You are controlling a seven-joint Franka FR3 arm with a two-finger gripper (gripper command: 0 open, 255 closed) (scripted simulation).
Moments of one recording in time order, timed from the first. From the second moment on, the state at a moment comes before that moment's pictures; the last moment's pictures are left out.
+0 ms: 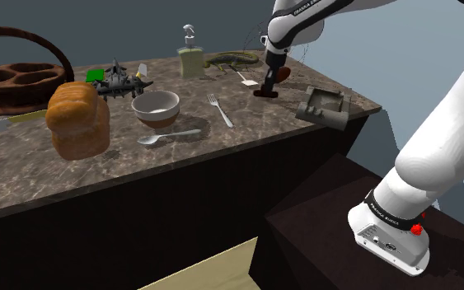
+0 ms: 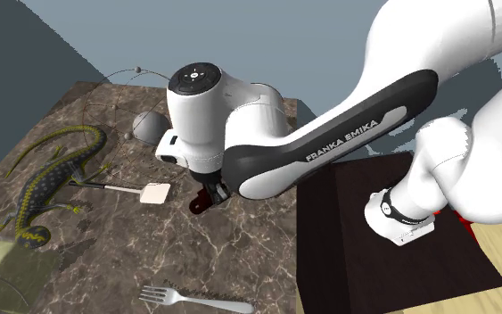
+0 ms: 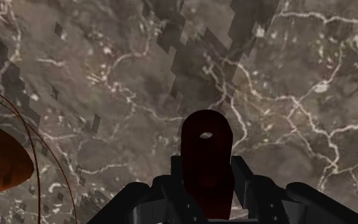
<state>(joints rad) -0.16 0.06 0.02 -2.12 -0.01 2.26 -0.60</state>
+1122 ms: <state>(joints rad) -0.16 -0.02 0.02 -1.98 -0.01 2.04 -0.61</state>
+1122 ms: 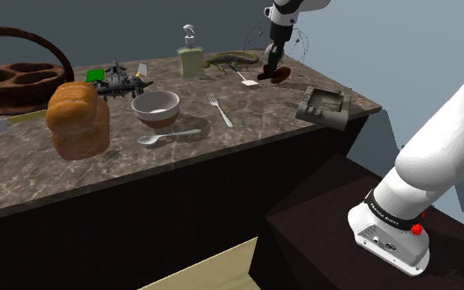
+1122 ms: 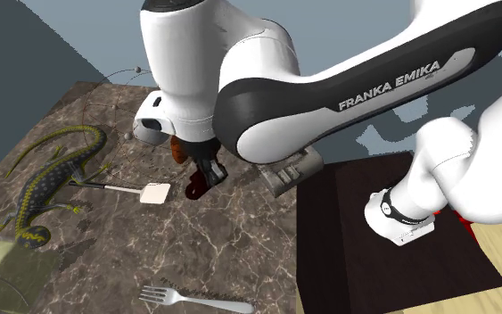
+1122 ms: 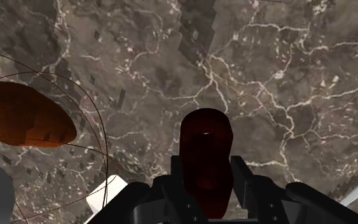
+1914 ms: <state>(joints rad) -0.25 -0.33 -0.10 -2.29 -0.03 2.04 -0.79</state>
